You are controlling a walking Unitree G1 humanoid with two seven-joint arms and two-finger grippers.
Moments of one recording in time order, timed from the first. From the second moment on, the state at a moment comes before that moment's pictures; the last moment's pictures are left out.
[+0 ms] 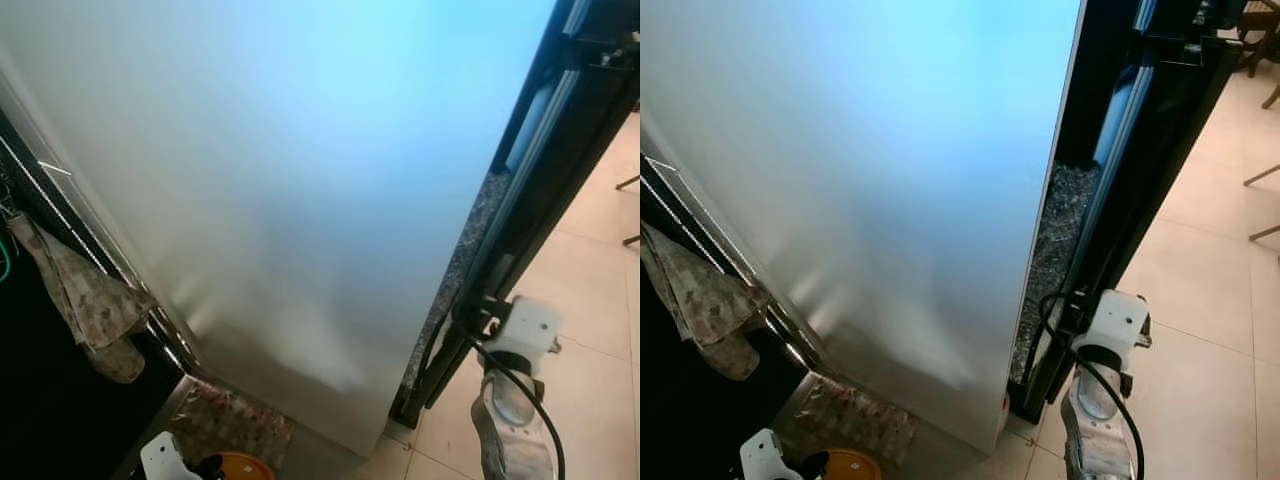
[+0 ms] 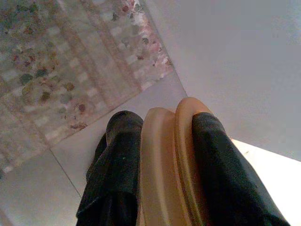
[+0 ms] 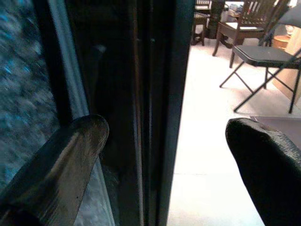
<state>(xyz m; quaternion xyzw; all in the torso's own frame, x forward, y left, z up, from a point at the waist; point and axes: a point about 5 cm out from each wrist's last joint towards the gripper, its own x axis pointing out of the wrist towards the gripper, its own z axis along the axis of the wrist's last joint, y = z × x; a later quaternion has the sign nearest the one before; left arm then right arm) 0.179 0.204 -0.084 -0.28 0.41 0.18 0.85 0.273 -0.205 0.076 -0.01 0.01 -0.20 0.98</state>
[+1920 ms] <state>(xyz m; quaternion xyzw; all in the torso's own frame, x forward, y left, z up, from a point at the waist) 0.176 0.204 -0.085 -0.28 0.41 0.18 0.85 0.266 -0.211 0.067 -0.02 0.02 -0.19 0.98</state>
